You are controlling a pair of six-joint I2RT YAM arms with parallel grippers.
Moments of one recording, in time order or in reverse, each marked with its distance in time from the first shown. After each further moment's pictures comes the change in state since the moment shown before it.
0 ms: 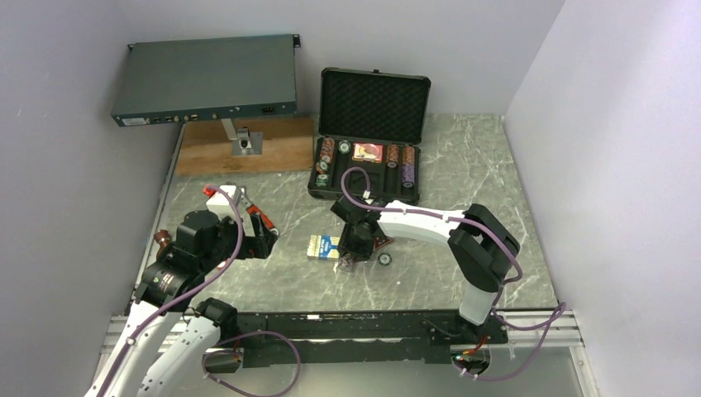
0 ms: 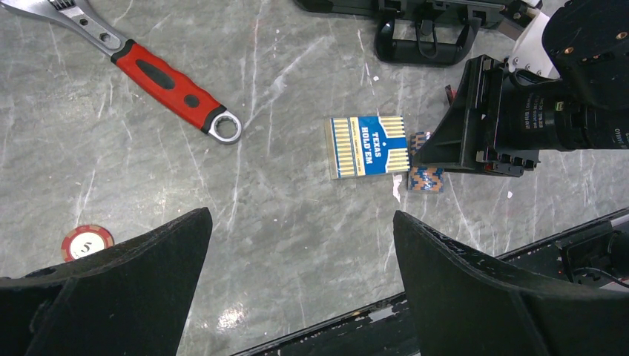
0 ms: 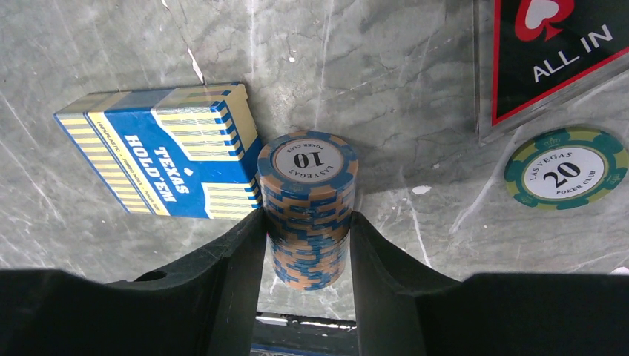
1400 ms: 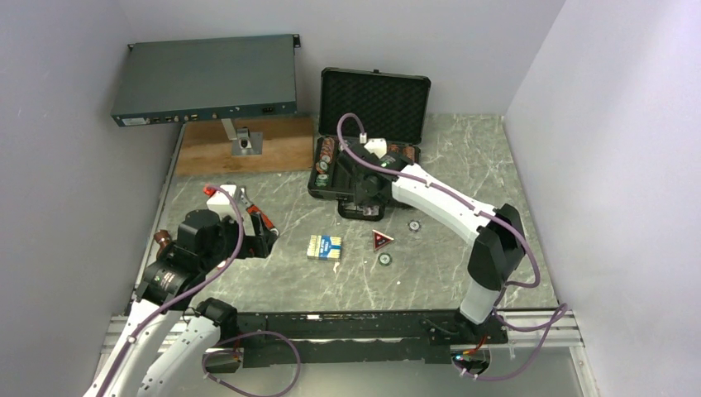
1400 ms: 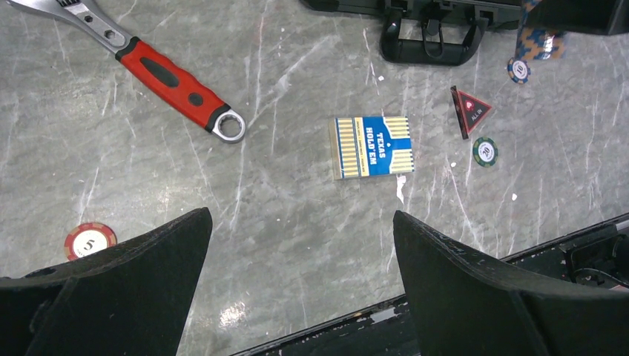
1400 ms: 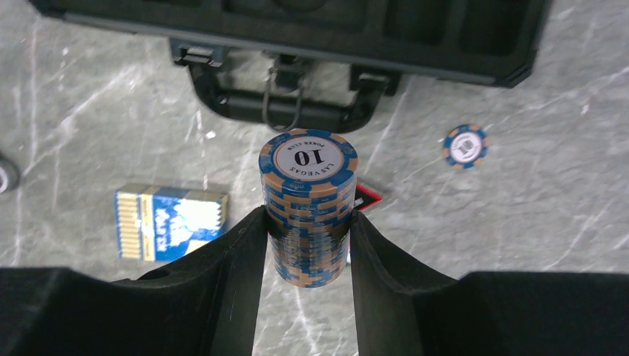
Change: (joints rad) left arm 0.000 0.009 0.000 0.000 -0.011 -0.003; right arm -0.090 -0.027 0.432 -0.338 0.351 -0.488
